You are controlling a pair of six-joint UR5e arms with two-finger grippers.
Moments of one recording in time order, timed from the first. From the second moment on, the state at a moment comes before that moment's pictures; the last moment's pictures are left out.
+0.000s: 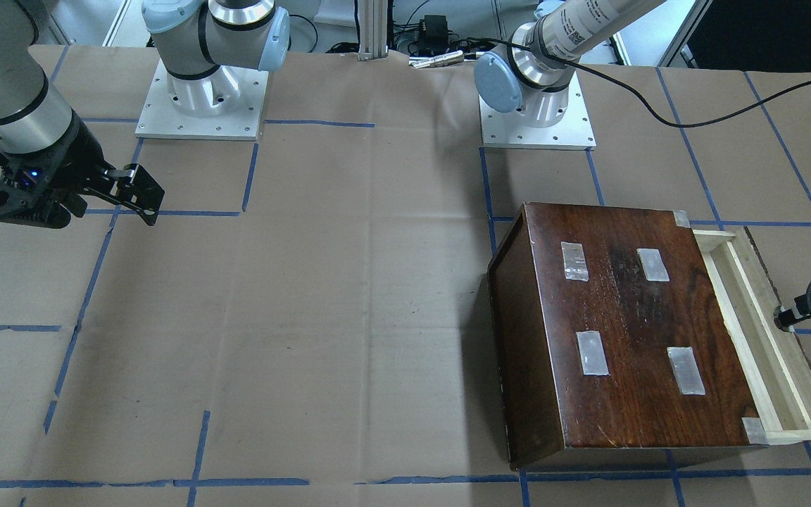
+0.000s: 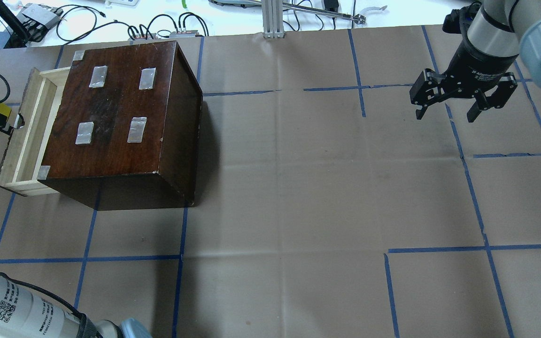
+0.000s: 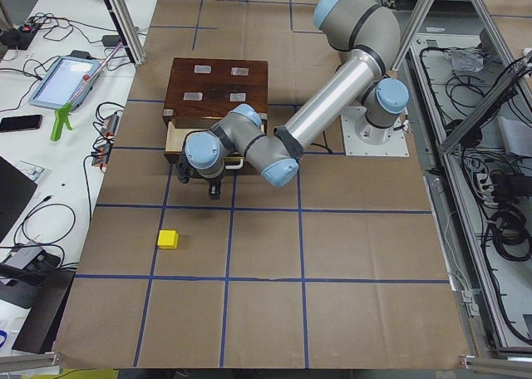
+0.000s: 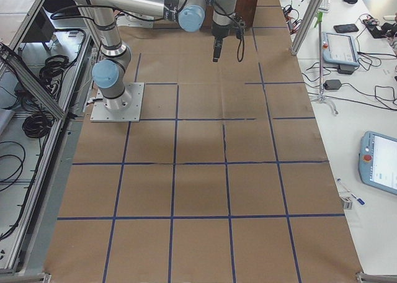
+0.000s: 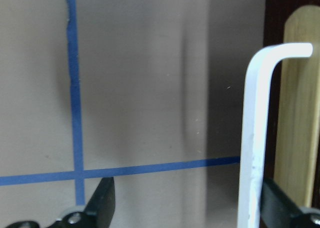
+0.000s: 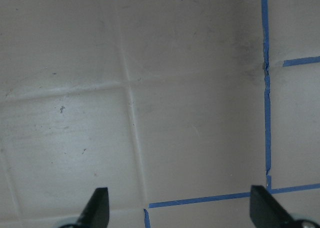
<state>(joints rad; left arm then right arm) -0.81 -2.11 -1.37 -1.40 1.38 0.75 1.43 -1.52 1.65 -1.63 -1.57 -0.02</state>
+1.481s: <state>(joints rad) -0.80 -2.16 -1.12 -1.40 1.43 0.74 1.43 -1.52 1.65 -1.63 -1.57 -0.03</state>
